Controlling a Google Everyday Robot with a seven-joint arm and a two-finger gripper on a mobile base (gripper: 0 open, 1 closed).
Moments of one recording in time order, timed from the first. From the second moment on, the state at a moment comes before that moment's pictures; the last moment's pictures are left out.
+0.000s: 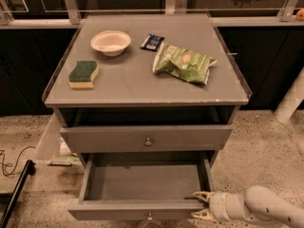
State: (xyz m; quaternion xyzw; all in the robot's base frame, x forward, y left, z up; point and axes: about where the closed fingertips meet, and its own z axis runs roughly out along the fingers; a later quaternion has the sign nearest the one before) arm 0.412 -0.203 0.390 -0.63 0.69 0.14 0.34
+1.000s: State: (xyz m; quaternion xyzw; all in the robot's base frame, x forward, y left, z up) arm 0.384 -0.215 0.397 -0.62 0.70 0.13 0.34
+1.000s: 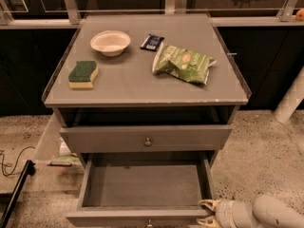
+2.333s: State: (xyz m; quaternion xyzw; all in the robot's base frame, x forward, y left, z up) arm 0.385 -0.207 0.395 -0.62 0.69 0.14 0.34
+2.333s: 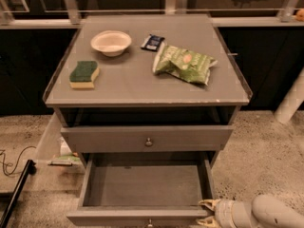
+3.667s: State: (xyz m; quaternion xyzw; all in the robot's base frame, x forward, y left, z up) arm 0.372 -0.178 0.395 -0.64 0.68 0.16 0.32
